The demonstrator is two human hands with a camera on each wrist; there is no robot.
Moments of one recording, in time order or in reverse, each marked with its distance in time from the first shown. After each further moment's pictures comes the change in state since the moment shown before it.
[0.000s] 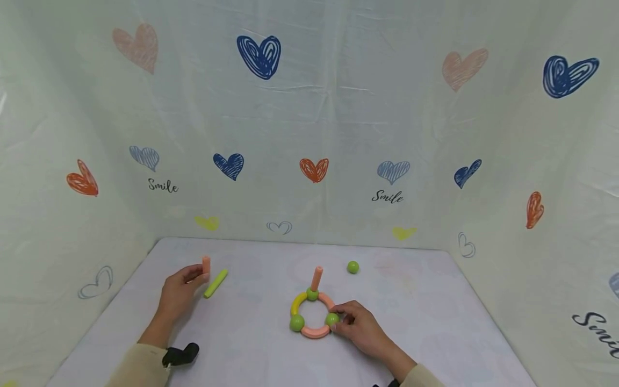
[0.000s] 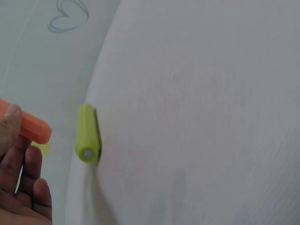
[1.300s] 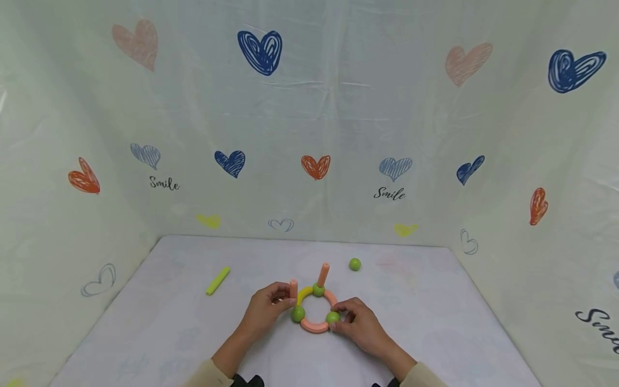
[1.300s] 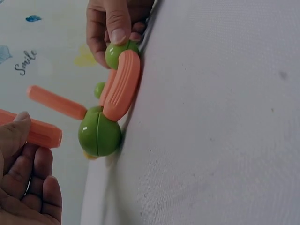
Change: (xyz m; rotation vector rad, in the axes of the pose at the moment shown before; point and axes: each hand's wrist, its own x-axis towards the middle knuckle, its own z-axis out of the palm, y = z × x) left_hand -0.076 0.085 0.132 -0.210 -0.305 0.182; right_hand -0.004 -0.006 0.005 0.006 0.038 0.004
